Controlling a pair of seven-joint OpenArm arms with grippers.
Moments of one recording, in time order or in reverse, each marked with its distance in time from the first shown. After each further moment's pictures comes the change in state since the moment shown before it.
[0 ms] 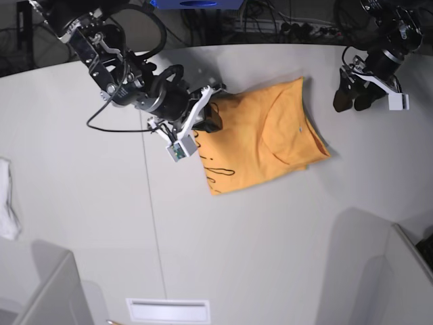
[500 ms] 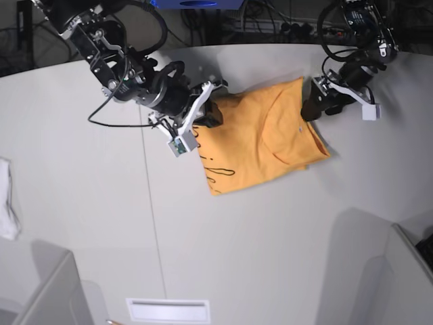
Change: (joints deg) left arm -6.5 0.9 9.7 -12.9 -2.4 5.1 -1.5; right arm -1.3 -0.2 -0.1 0.0 0.0 0.0 0.1
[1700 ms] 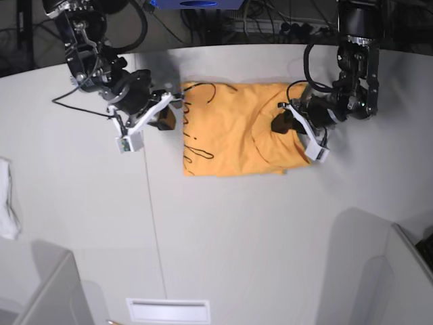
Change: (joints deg) left arm -13.1 -15.0 37.9 -4.4 14.4 9.1 -3.6; right arm -11.4 -0.3 20.9 -0.1 0.0 0.2 0.6
